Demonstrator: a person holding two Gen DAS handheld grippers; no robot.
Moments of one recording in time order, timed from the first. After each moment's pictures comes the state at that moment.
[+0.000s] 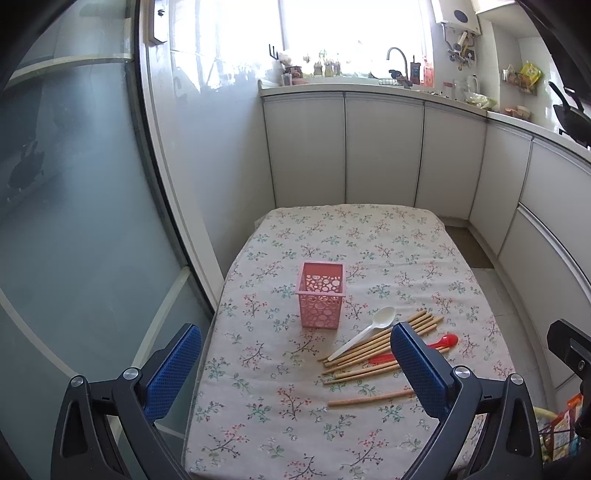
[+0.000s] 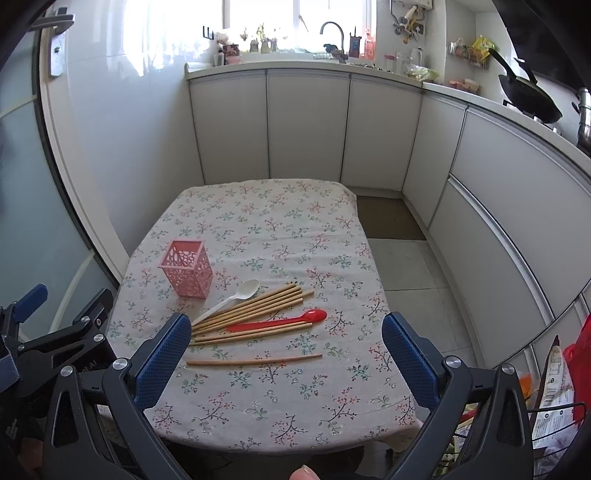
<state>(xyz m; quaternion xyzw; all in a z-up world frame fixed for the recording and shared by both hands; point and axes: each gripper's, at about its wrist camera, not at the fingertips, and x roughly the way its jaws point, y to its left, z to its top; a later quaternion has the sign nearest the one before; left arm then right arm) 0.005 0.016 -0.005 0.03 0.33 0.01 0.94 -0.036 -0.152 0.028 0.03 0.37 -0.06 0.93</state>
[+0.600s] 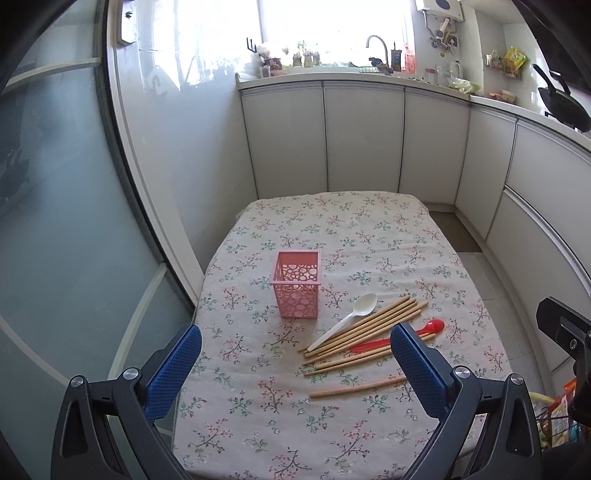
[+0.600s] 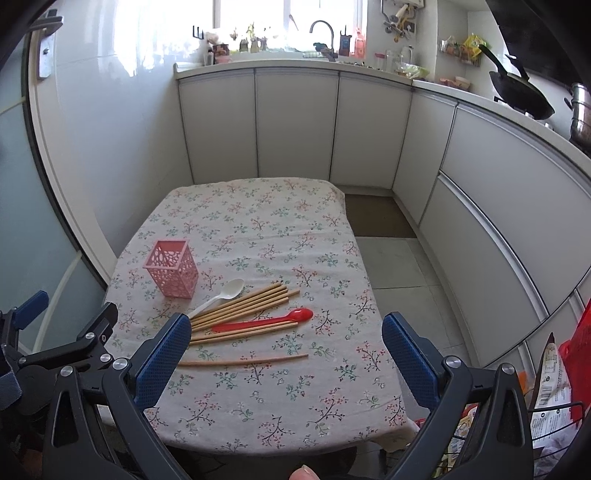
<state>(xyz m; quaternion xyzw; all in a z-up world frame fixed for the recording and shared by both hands) 0.006 -0.007 -0.014 0.05 0.35 -0.02 0.94 -0.034 -0.165 0.023 0.03 0.37 -0.08 0.92</state>
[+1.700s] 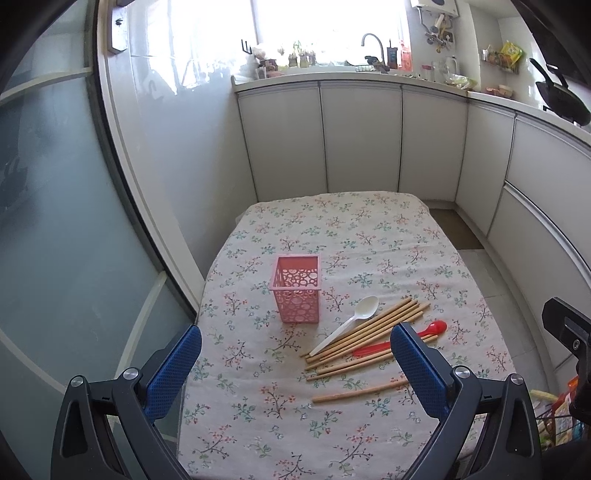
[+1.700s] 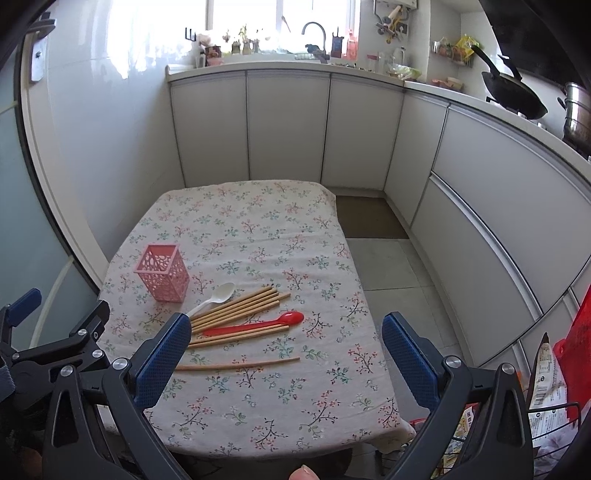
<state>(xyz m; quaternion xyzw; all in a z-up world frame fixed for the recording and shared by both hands) 0.013 -0.013 -0.009 0.06 0.35 -0.02 0.94 -0.032 -0.170 0.025 0.03 0.37 -0.10 0.92</state>
